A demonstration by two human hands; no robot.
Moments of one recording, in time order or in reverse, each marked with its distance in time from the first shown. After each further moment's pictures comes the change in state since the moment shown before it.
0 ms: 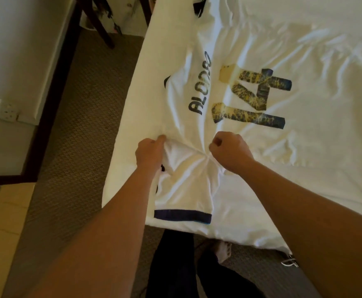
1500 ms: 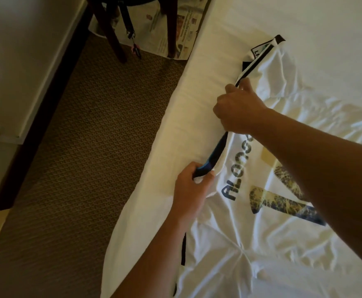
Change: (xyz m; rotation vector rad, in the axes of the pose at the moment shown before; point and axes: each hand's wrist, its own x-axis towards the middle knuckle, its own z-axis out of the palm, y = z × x) left_hand 0.106 0.093 0.005 -0.423 -0.245 0.209; right_hand 0.278 -0.189 -0.084 -1.265 0.008 -0.571
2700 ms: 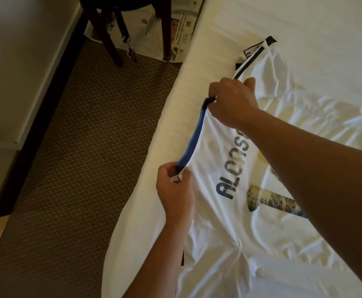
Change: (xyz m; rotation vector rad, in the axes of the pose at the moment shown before) left_hand -0.012 0.015 0.005 -0.232 0.488 -0.035; right_hand 0.005 -0.001 -0.009 0.535 0.262 0.342
